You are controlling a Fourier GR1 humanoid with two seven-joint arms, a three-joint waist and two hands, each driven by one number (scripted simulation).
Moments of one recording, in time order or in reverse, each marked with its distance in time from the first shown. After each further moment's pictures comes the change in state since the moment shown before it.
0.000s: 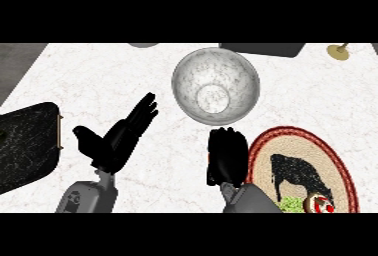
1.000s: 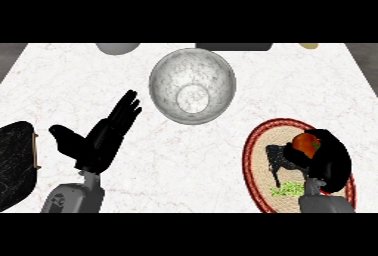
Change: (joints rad) left arm 0.022 0.044 0.053 -0.029 0.034 0.052 0.009; right arm 0.259 -0.029 -0.679 -0.093 -0.175 -0.440 -0.088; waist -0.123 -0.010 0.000
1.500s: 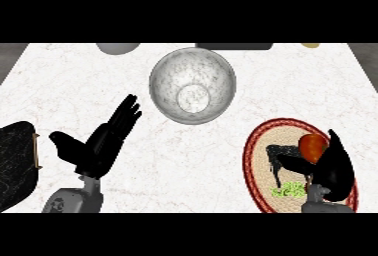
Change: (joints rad) left arm 0.030 0.023 -0.031 0.002 0.020 0.009 -0.036; right arm 0.050 0.026 0.007 -0.105 -0.039 0.100 0.116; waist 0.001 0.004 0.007
